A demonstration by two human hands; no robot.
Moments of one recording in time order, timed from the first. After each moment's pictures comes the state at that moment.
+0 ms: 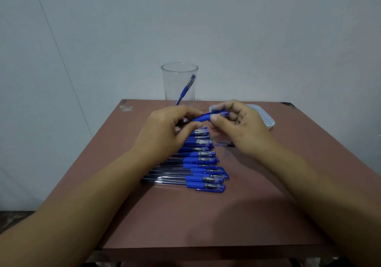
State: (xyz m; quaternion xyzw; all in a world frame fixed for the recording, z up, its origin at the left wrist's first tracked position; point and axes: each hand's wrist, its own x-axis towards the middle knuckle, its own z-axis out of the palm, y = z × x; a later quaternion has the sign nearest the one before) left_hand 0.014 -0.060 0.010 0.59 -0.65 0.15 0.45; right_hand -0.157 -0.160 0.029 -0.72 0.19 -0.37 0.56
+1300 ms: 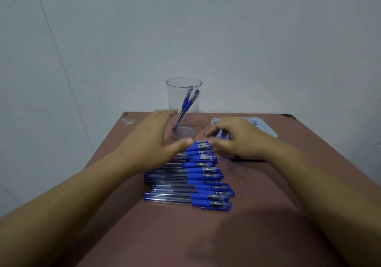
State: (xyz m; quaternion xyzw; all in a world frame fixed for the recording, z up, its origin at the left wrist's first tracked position) left_hand 0.041 -0.041 0.034 0.75 -0.60 0.05 0.26; right_hand -0.142 -0.208 0.041 -0.95 0.20 -0.15 0.18
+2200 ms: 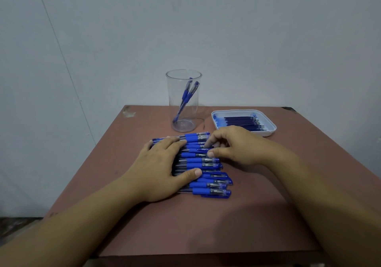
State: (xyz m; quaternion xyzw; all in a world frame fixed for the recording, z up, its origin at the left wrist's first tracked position) left_hand 0.013 -0.017 -0.014 0.76 -0.63 -0.01 0.16; right_hand -0.152 -0.180 0.029 -0.93 0.23 -0.07 0.28
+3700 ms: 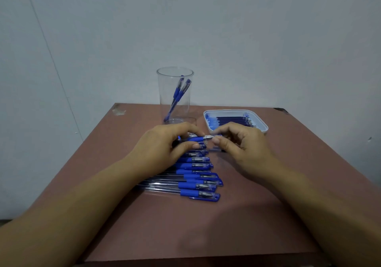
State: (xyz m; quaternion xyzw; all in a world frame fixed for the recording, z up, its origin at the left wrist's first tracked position) left_hand 0.009 -0.057 0.003 0.63 -0.68 0.02 0.37; right_hand -0.180 -0.173 0.009 -0.87 0.15 -0.36 0.30
